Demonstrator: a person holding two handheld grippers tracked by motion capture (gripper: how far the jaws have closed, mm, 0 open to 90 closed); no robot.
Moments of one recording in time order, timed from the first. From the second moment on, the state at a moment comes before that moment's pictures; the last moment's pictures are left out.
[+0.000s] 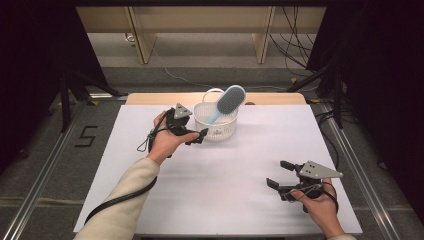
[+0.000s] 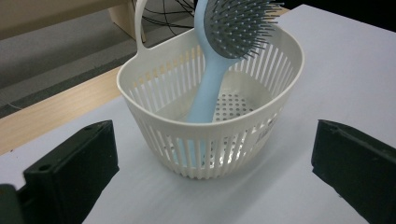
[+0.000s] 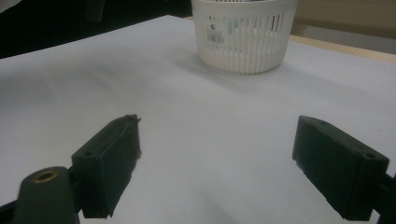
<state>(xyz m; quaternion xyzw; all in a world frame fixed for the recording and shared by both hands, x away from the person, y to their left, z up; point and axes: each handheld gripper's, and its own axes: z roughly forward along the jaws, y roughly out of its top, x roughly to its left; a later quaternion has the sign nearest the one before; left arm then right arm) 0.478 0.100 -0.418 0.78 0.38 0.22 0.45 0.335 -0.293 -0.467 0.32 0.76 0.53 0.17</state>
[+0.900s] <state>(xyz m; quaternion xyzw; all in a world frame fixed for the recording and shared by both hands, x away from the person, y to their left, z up) 0.450 0.134 -0.424 0.77 0.39 0.22 0.44 0.335 -0.294 -0.467 0.32 0.76 0.53 0.18</state>
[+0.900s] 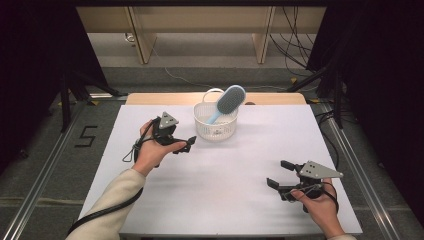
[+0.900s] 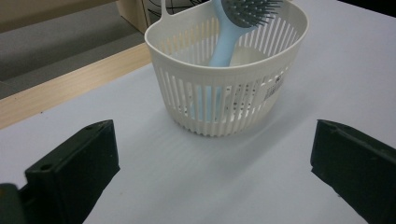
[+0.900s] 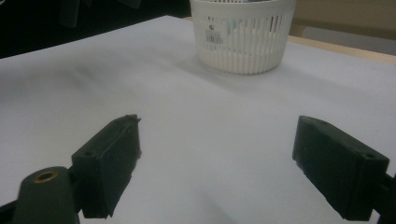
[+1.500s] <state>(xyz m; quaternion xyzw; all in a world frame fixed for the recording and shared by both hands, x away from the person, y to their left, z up) 0.427 0.154 -0.431 0.77 0.40 0.22 0.44 0.335 -0.293 -0.466 0.32 0.76 0.53 0.18</state>
